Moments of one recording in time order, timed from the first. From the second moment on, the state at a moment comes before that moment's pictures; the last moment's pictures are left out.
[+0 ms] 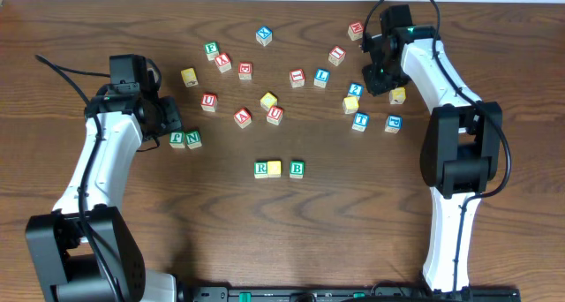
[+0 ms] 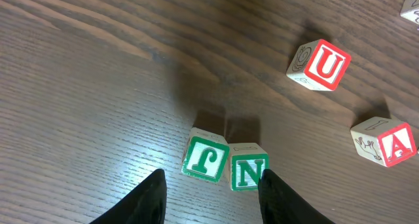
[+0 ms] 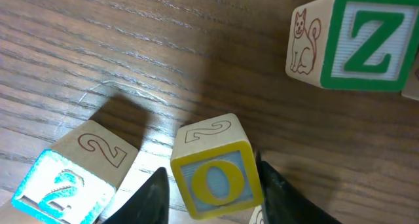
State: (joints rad) left arm 0.11 1.63 1.16 -0.71 0.05 -0.22; right arm 0.12 2.36 1.94 -0.95 -0.01 -0.21
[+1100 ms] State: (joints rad) left arm 0.11 1.63 1.16 -0.71 0.05 -0.22; right arm 0.15 1.98 1.94 -1.11 -0.09 -0.06
